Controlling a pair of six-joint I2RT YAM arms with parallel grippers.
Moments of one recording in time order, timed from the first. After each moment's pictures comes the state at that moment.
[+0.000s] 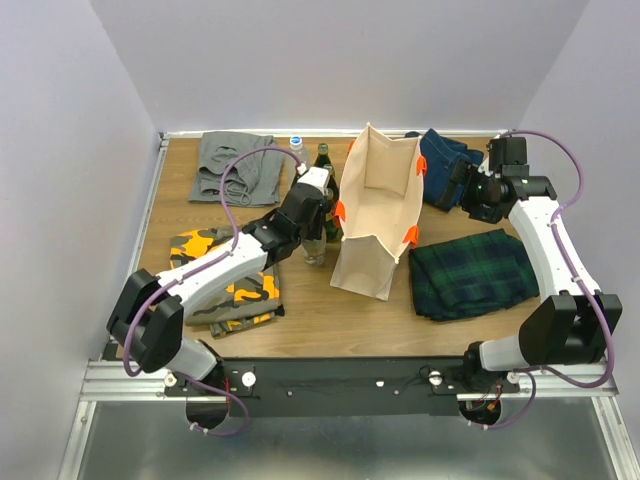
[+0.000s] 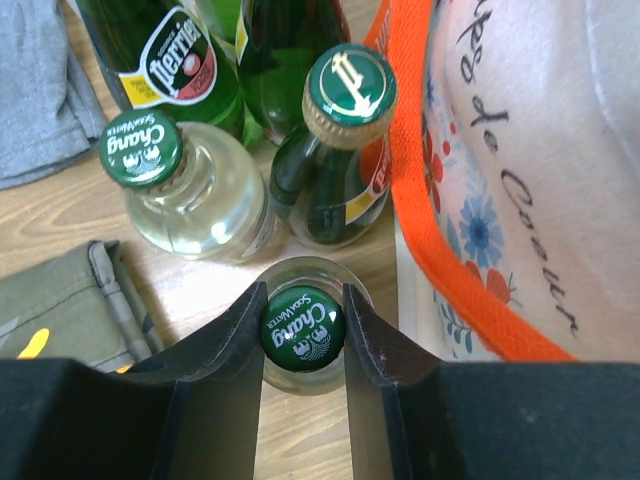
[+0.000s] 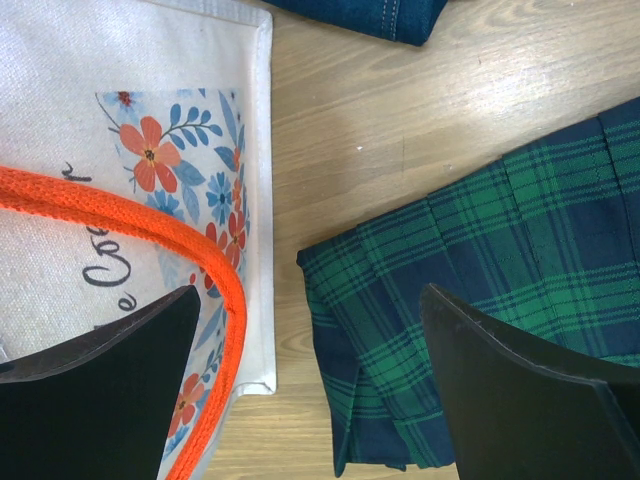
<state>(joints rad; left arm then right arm) -0.73 1.45 1.05 -0.20 -0.31 -0.29 0.01 1.42 1.32 -0.80 -0.10 0.37</state>
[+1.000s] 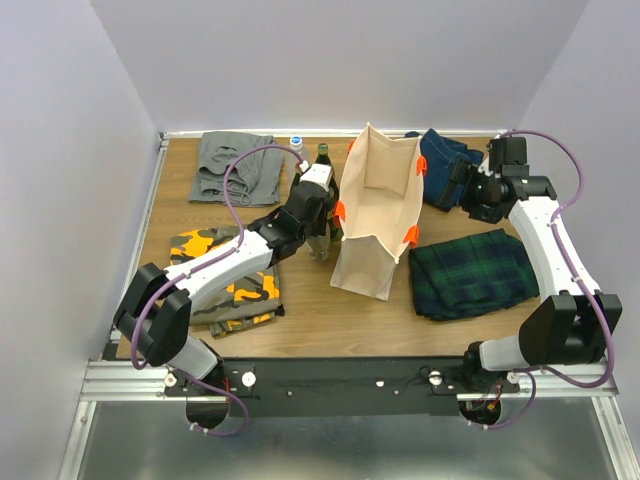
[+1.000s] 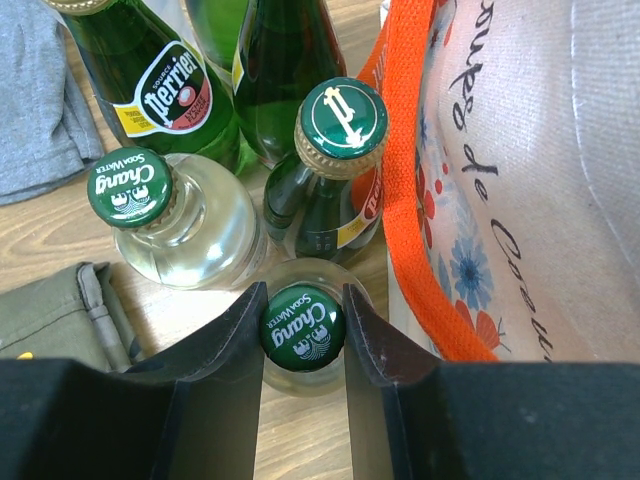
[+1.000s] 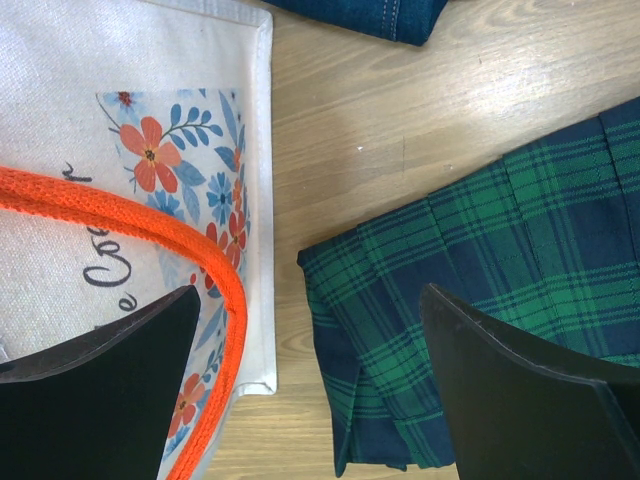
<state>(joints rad) -0.73 1.50 1.07 -0.14 -0.33 -0.31 0.01 1.42 1.32 -0.80 -0.10 0.38</state>
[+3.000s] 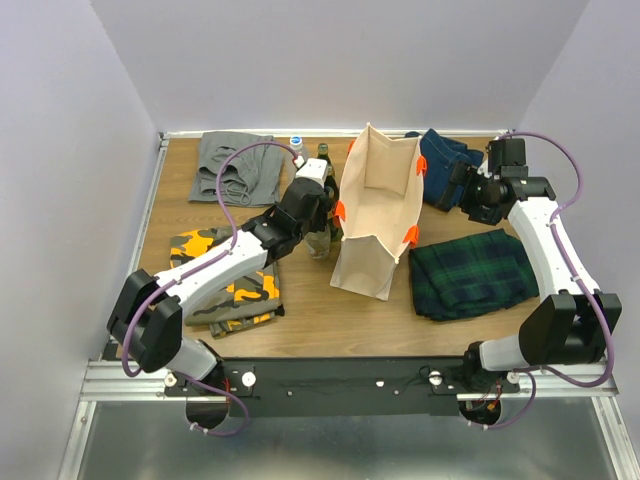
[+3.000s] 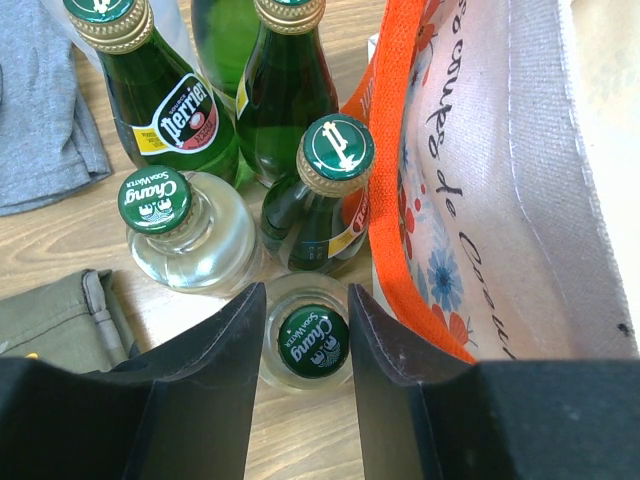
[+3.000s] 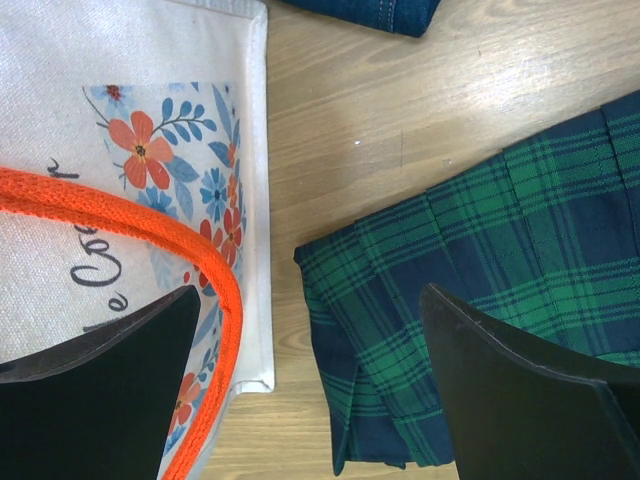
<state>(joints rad) -0.73 1.46 1.09 -0.16 -0.33 -0.33 0.01 1.42 1.31 -0.80 -0.10 0.38</state>
